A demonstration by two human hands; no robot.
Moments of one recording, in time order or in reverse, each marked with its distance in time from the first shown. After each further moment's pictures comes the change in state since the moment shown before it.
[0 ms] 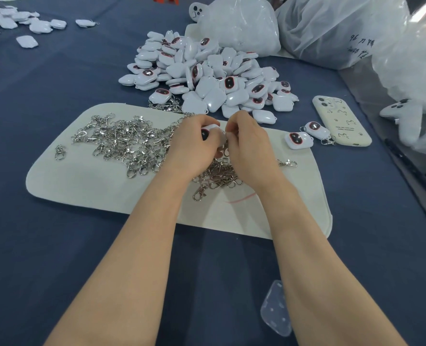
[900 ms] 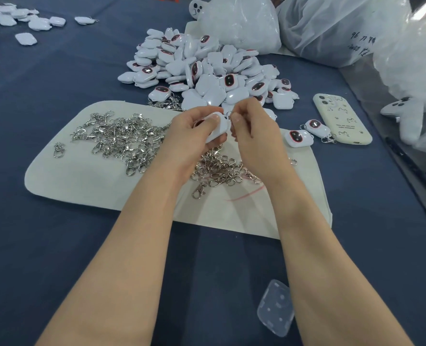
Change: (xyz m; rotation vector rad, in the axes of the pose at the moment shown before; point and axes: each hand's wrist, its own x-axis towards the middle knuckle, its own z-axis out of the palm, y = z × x) left_hand 0.002 0.003 -0.002 -0.643 -0.048 -0.171; right_hand 0.001 -0.007 -0.013 0.232 0.052 0.024
